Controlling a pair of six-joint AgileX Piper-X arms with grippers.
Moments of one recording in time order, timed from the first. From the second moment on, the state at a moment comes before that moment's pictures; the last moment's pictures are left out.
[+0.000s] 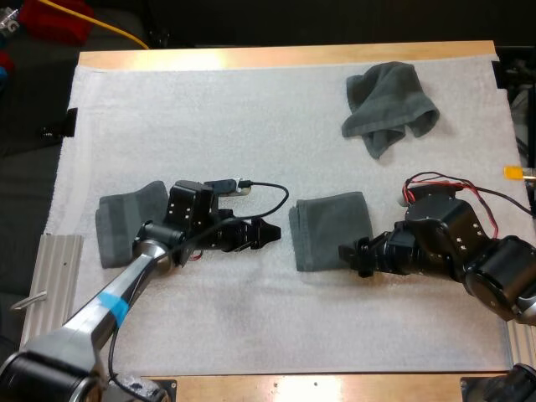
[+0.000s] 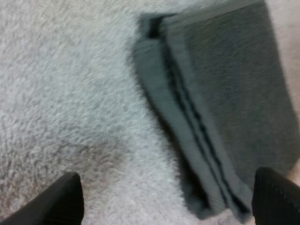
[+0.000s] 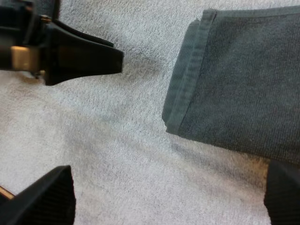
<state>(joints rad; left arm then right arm) -0.28 1.47 -0.66 0.29 0.64 -2.14 0.68 1.02 -0.95 0.93 -0.16 -1.38</state>
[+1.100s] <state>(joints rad) -0.30 1.61 -0.69 0.20 0.70 -2.29 0.68 1.02 -0.95 0.93 -0.16 -1.38</state>
